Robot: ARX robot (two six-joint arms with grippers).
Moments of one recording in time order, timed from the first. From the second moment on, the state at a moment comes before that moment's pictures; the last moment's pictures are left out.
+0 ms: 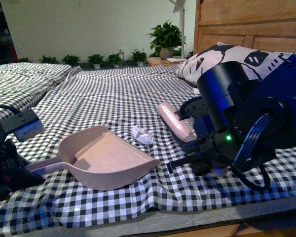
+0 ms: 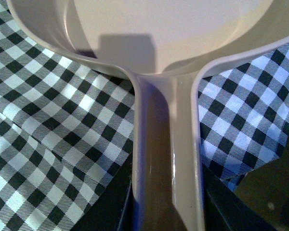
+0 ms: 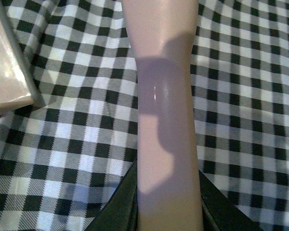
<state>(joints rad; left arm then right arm) 0.10 2.00 1.25 -0.23 0.55 0.88 0.35 2.04 1.24 0.11 0.23 -0.05</state>
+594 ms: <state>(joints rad) 0.10 2.00 1.25 -0.23 0.55 0.88 0.41 2.11 1.32 0.11 0.30 -0.08</state>
